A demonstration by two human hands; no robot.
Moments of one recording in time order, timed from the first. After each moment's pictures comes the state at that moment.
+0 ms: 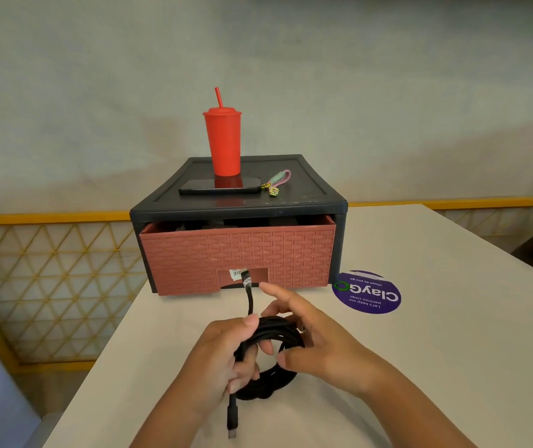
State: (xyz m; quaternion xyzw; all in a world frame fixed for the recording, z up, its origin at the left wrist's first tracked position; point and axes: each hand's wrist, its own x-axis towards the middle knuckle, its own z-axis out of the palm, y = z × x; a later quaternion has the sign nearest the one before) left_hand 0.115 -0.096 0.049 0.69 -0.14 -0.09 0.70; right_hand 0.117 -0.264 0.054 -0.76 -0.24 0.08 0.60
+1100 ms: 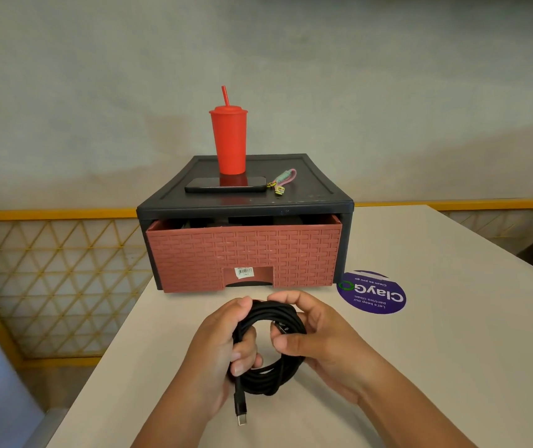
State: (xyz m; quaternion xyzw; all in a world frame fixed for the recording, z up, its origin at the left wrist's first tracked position) left_hand 0.116 -0.101 0.055 0.60 -0.03 -0.09 0.79; right_hand 0.116 -0.253 0.053 -0.61 -0.16 0.13 0.76
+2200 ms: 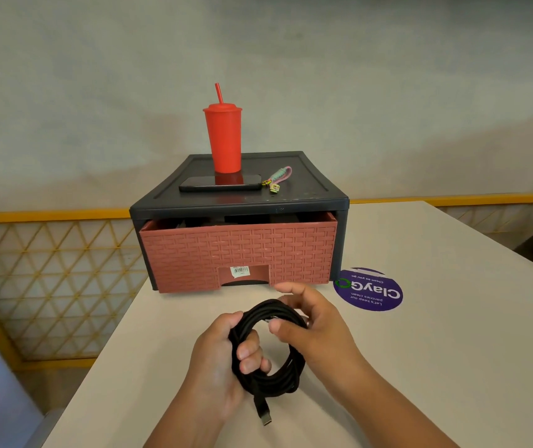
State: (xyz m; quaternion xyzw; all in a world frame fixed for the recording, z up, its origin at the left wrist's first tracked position) left_hand 0.121 -0.116 0.043 0.47 0.09 -0.13 0.87; right_hand 0.118 -0.245 0.045 -0.70 -0.09 -0.06 0.70
